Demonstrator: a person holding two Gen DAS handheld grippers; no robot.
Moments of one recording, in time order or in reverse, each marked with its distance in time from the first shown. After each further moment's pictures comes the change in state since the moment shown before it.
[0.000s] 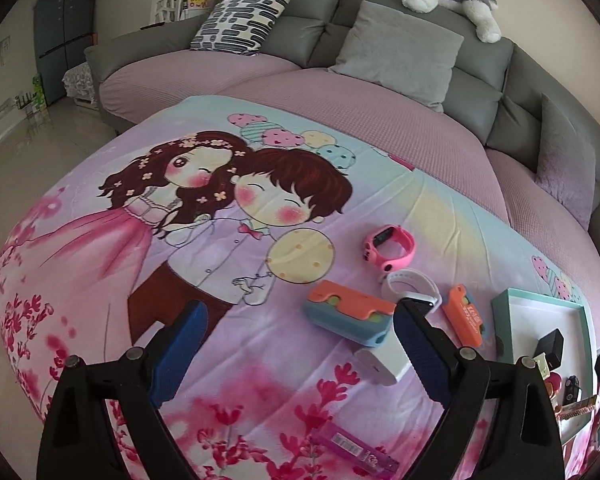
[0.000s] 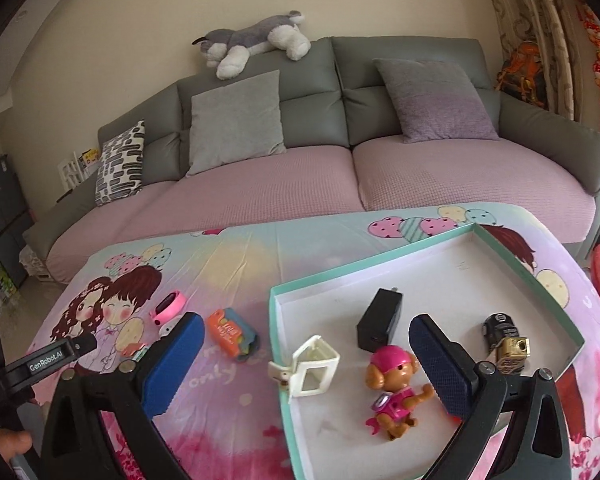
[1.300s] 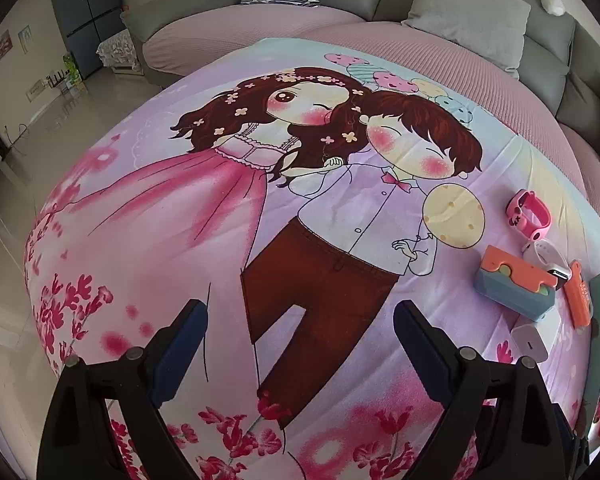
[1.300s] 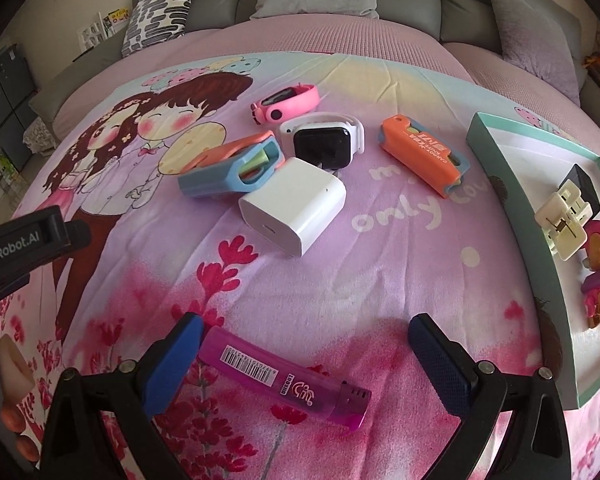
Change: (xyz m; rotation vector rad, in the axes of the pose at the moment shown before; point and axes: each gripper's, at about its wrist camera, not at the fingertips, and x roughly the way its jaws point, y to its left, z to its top) left arm 0.043 0.086 -0.006 -0.015 0.166 0.182; right arm 0.086 0.144 -0.105 -0.184 0.416 -0.016
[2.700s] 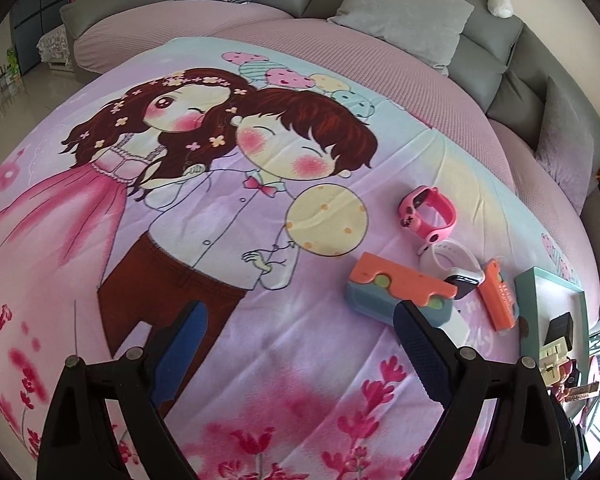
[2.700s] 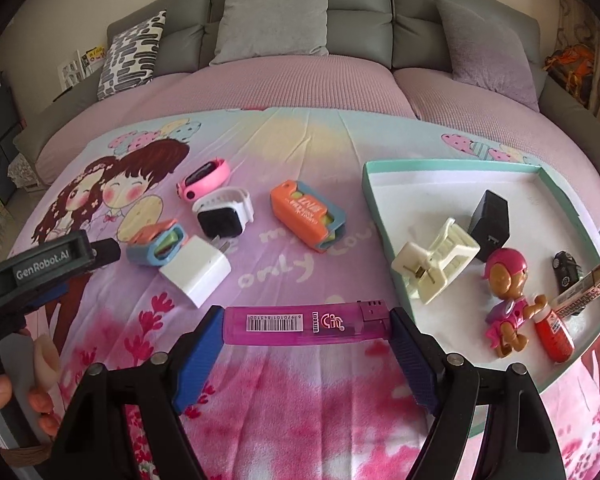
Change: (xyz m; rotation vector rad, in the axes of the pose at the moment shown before) left arm 0.003 -0.061 0.009 0.051 0.010 -0.295; right arm -0.057 -0.075 0.028 0.083 -0.159 -0.061
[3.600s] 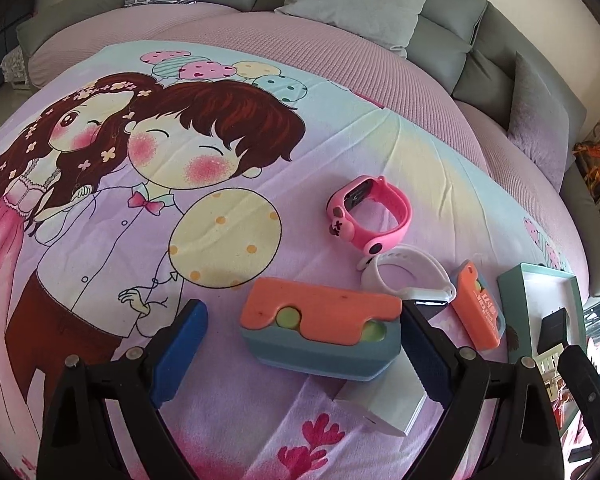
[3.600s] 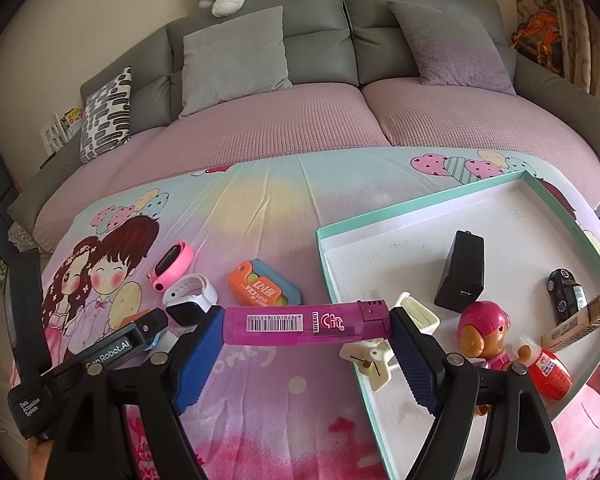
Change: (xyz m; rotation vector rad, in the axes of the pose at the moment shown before) left arm 0.046 -0.049 0.009 0.086 0.000 -0.082; right arm 0.009 -0.044 0.030 0.156 -0.067 0.037
